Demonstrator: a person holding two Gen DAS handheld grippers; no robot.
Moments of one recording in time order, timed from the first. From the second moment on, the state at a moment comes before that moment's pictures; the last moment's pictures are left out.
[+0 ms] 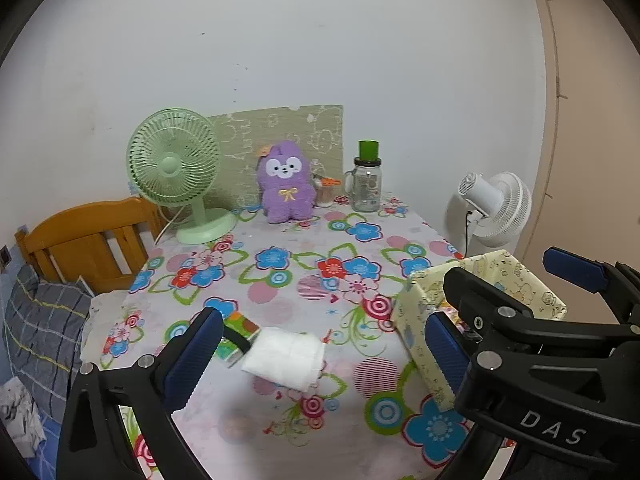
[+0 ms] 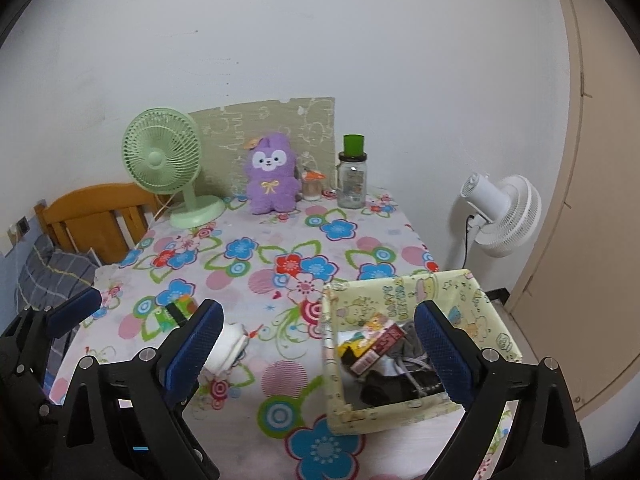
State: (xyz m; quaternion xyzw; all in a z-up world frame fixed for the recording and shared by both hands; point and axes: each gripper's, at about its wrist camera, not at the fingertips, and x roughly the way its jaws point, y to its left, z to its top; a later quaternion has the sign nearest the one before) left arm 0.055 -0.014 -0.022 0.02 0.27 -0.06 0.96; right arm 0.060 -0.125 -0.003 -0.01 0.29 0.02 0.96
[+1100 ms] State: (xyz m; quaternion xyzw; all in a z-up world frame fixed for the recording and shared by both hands) left arm 0.087 0.060 -0.075 0.04 0.31 -0.02 0.95; right arm 0.109 -0.047 -0.067 -0.02 0.33 0.06 0.94
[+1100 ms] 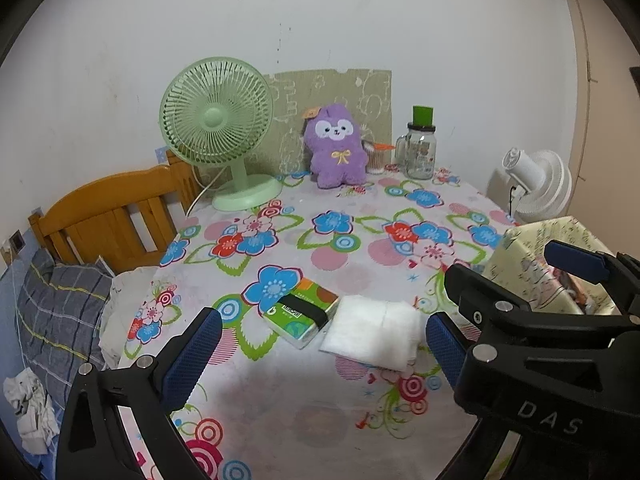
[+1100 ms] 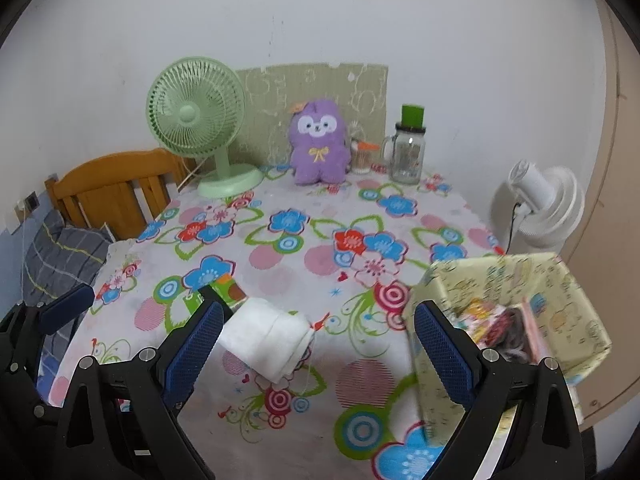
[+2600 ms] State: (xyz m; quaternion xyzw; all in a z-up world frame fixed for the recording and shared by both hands) left arm 0.164 0.092 -0.180 0.05 0.44 -0.04 0.90; right arm 0.206 0.015 -0.189 -0.07 0.48 0.11 0.87
